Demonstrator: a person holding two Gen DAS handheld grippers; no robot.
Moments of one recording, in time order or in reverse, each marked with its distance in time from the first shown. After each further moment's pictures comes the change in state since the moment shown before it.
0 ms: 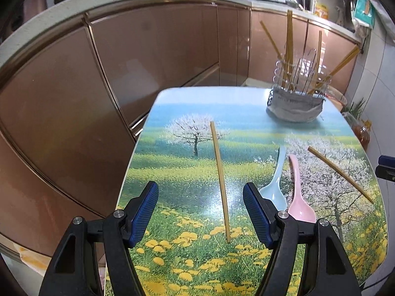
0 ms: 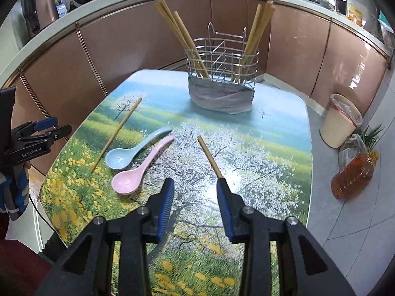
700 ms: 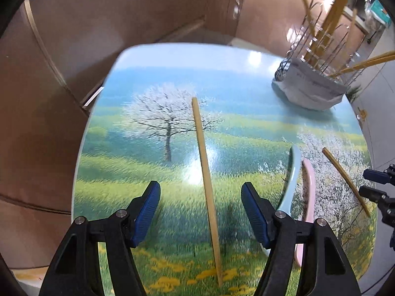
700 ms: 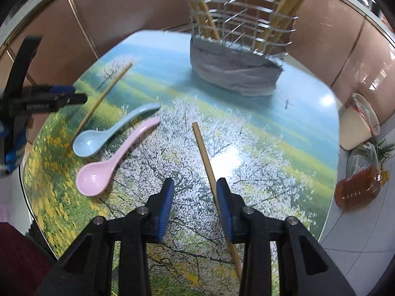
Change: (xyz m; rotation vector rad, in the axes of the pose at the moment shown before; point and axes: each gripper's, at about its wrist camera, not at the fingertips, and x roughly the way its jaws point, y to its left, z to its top) left arm 0.119 0.005 0.045 -0.019 0.291 -0.167; right arm 0.087 -0.015 0.031 -0.124 0.225 0.044
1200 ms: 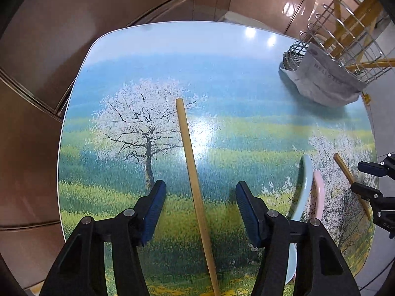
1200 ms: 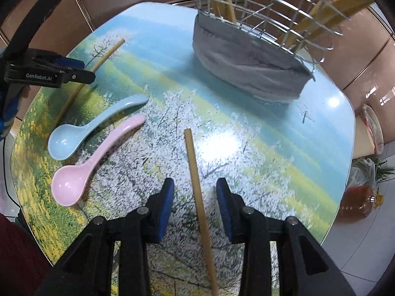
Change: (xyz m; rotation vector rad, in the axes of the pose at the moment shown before) left arm 0.044 -0.009 0.038 0.053 0.168 -0.012; right arm 0.044 -0.005 0.036 -0.100 0.150 -0.028
